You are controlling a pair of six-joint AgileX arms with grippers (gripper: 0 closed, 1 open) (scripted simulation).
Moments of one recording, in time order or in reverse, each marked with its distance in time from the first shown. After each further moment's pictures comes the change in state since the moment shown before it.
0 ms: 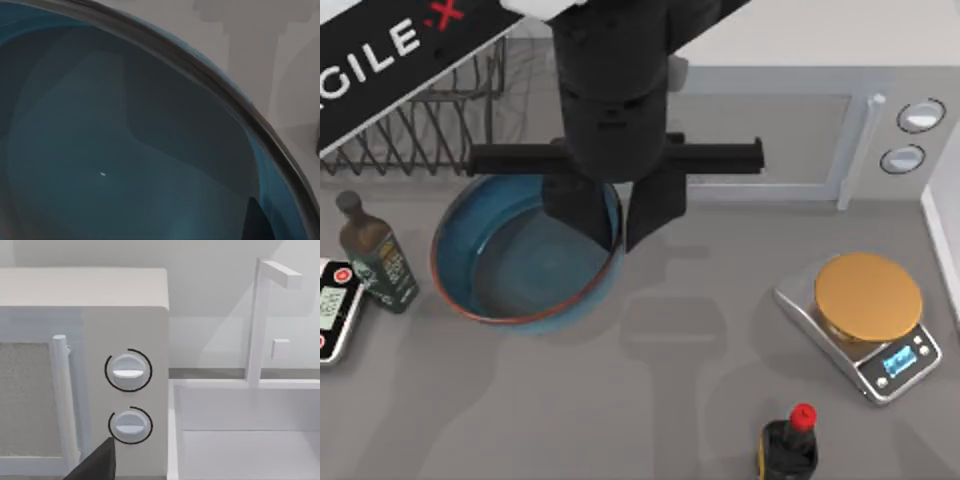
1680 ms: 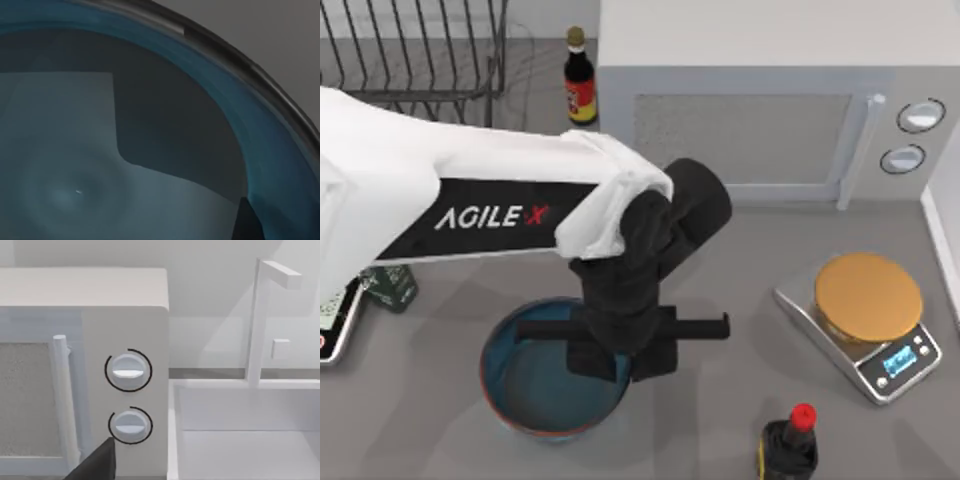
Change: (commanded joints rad) left arm 0.005 0.055 -0.732 0.786 0.000 0.006; right arm 0.000 0.000 0.000 0.000 0.000 0.000
